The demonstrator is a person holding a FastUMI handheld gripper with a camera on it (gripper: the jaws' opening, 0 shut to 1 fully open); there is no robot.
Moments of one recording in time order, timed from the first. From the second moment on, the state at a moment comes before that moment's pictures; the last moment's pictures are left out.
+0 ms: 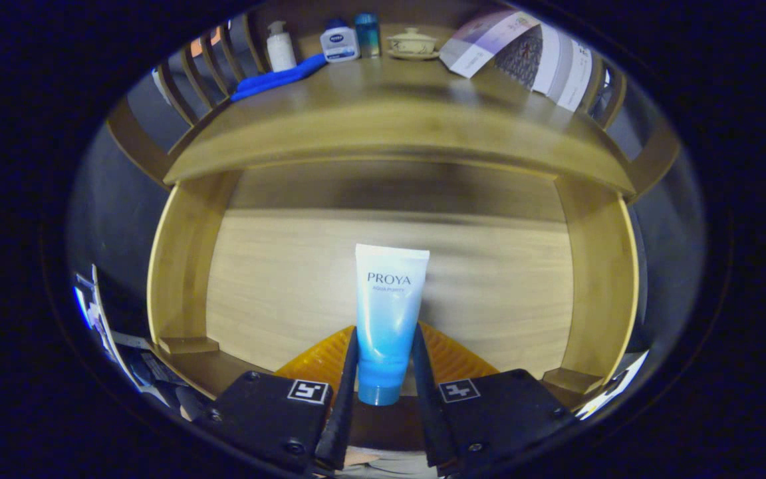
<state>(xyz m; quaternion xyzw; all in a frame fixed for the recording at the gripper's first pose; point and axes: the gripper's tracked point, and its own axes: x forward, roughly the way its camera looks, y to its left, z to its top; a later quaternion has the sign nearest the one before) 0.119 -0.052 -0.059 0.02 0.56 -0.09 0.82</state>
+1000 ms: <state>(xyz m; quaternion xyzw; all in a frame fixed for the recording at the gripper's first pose) 0.226 -0.054 0.054 -0.01 0.49 -0.11 0.86</state>
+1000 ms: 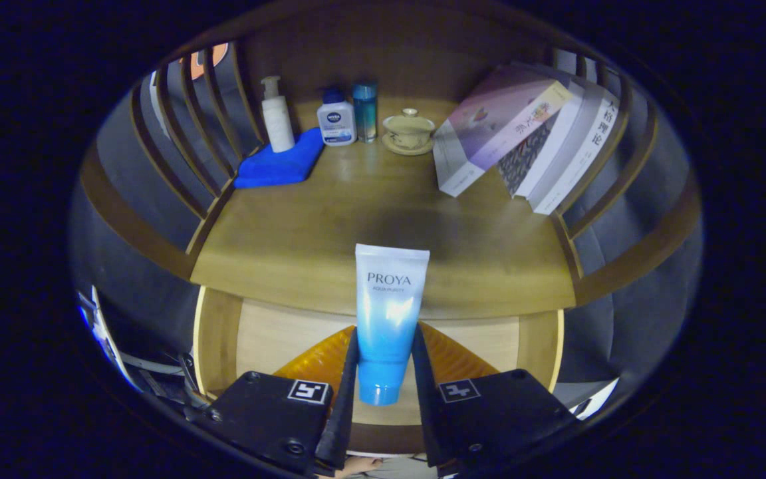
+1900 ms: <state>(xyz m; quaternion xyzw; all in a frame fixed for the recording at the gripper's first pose) 0.319 -0.068 0.014 -0.03 0.45 -0.14 0.88</state>
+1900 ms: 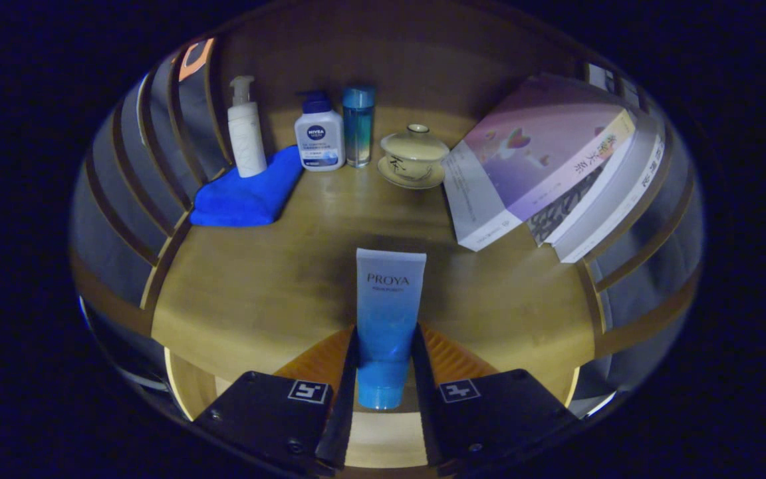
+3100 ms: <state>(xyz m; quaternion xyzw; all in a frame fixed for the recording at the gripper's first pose) 0.161 -0.016 0.076 -0.01 0.36 -0.06 0.93</state>
